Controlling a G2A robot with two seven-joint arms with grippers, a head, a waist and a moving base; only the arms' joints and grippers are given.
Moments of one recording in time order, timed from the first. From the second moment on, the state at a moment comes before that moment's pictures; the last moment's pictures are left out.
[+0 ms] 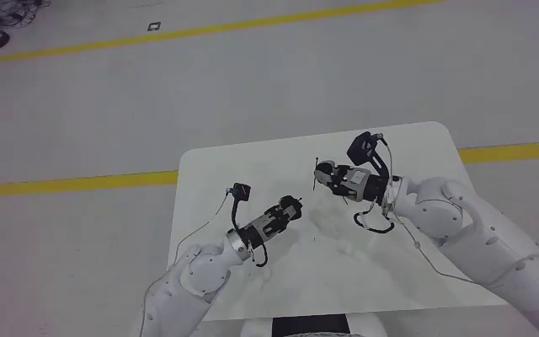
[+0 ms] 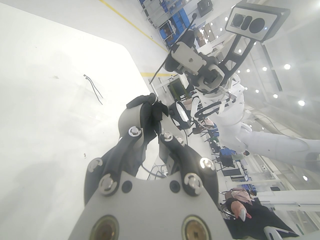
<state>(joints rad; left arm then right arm) 1.56 -1.02 -1.05 -1.84 0.19 -0.34 -0.27 -1.21 -0.85 0.97 -1.85 -0.41 -0.34 0.42</state>
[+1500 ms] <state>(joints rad) 1.56 -1.06 -0.98 -1.80 0.02 -0.34 -0.06 -1.40 -0.84 0.92 -1.90 -0.62 -0.34 -0.15</state>
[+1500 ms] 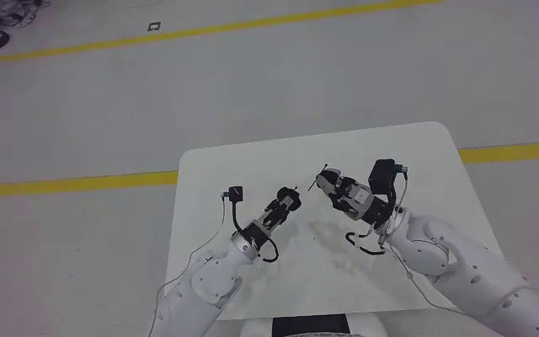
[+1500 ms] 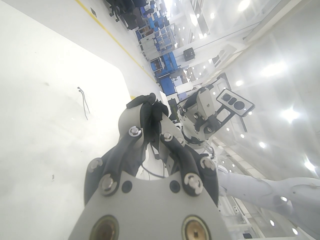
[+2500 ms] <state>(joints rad) 1.56 -1.07 -0.97 -1.81 -0.01 -0.34 -0.08 -1.34 -0.87 0.84 -1.83 -0.67 -0.34 -0.24</state>
